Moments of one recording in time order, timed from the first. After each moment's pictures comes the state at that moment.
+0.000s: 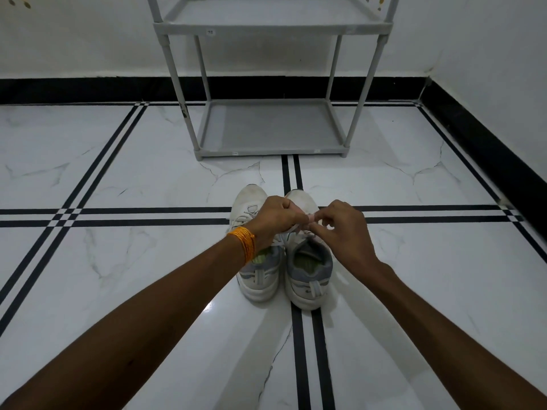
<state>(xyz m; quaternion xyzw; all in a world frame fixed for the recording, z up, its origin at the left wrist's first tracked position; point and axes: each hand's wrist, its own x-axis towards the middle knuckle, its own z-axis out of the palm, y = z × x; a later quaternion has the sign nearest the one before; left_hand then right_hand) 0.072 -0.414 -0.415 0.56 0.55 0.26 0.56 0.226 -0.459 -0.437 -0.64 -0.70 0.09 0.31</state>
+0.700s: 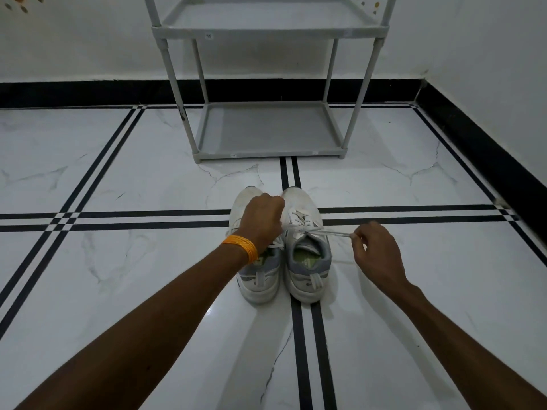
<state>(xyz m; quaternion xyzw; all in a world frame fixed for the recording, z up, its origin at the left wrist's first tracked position) 0.053 -0.404 -0.431 0.81 0.57 0.12 0.06 0.286 -0.484 -0.480 -0.70 -0.65 0.06 0.29</state>
